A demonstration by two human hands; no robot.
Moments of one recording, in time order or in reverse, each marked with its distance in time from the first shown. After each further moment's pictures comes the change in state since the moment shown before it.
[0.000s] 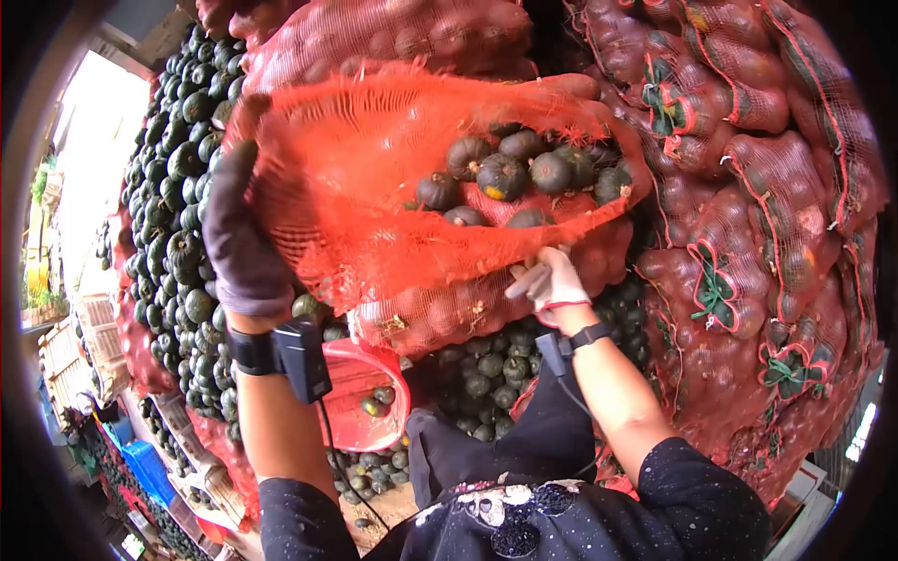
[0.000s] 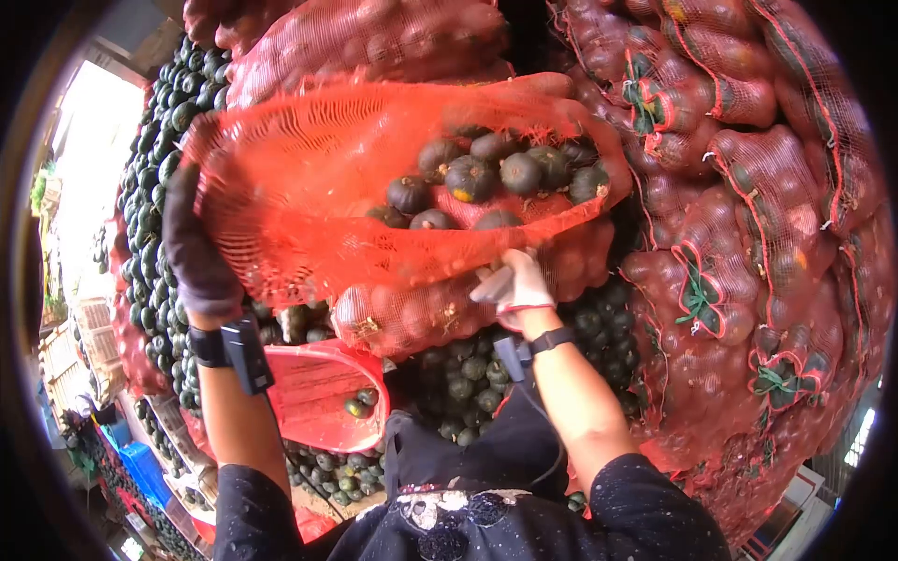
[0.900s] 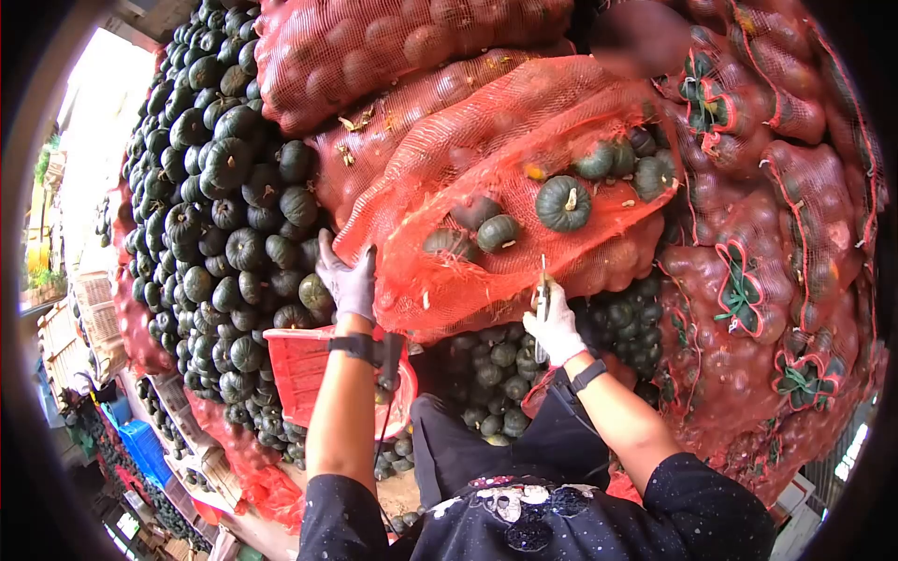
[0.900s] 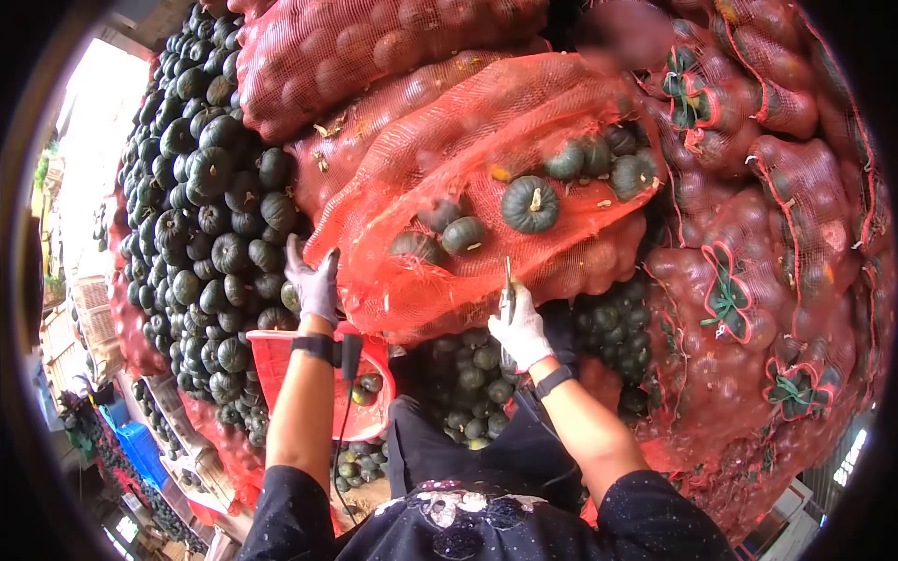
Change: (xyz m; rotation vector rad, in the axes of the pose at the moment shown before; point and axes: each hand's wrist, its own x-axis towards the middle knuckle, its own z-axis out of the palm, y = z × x) left_hand -0.081 -0.215 -0.195 1.155 0.372 -0.010; right_hand -0.032 0.107 -0.064 -1.307 -0.029 -0.331
